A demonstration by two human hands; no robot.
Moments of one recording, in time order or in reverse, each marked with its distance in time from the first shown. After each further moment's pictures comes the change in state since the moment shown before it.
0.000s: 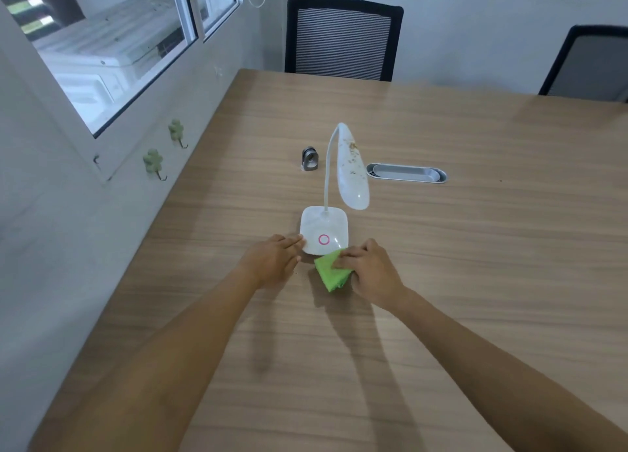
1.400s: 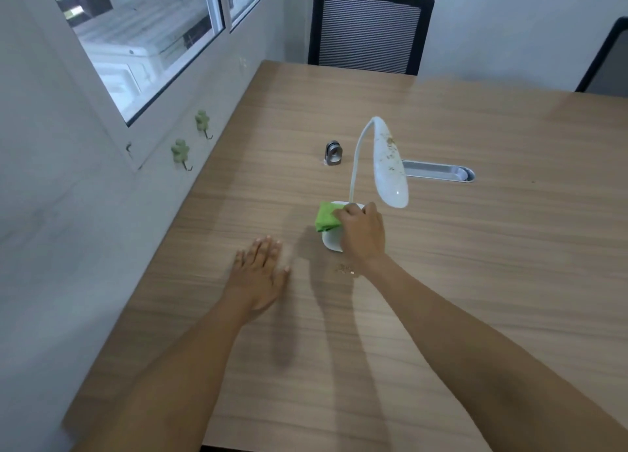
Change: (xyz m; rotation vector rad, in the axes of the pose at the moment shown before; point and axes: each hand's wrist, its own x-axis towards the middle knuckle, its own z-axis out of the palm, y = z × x) left_hand -0.062 -0.023 0.039 -0.123 -0.101 -0.492; right_hand 0.076 -0.052 0.002 -0.192 0.016 0.211
